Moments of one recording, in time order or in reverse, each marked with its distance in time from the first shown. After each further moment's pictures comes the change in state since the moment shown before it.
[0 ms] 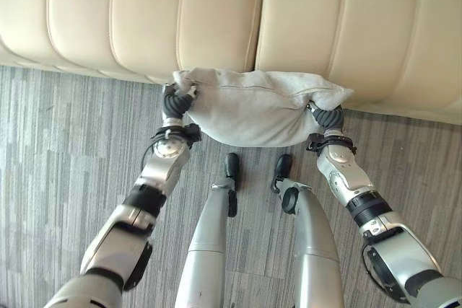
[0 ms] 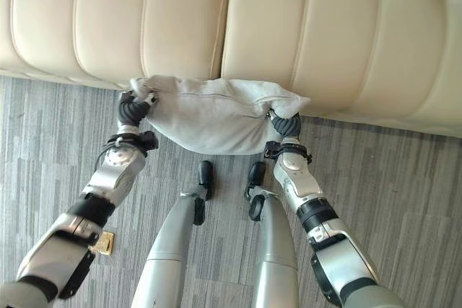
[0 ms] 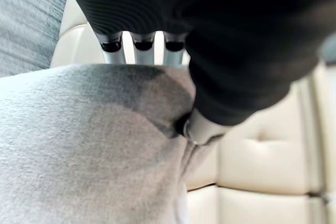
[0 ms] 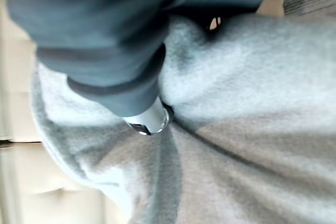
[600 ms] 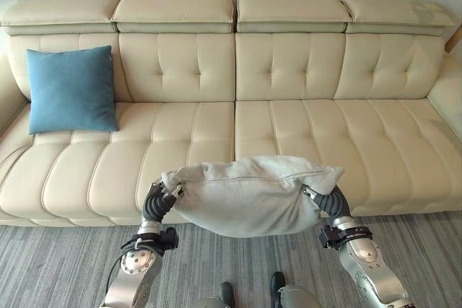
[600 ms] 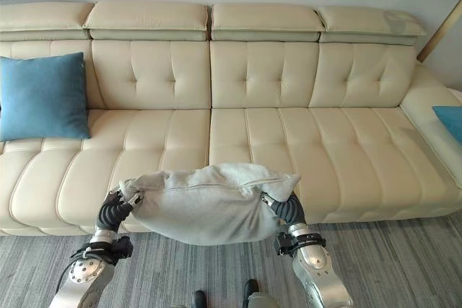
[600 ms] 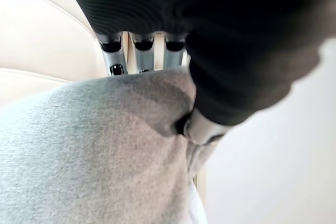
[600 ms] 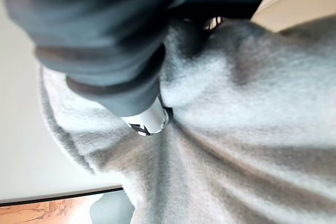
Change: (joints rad) left arm 0.617 0.028 0.076 -0.296 0.105 0.012 -0.201; right arm 0.576 -0.052 -0.037 -0.362 -0.097 0.045 0.302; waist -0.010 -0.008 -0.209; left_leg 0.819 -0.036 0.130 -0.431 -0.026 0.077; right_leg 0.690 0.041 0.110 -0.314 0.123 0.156
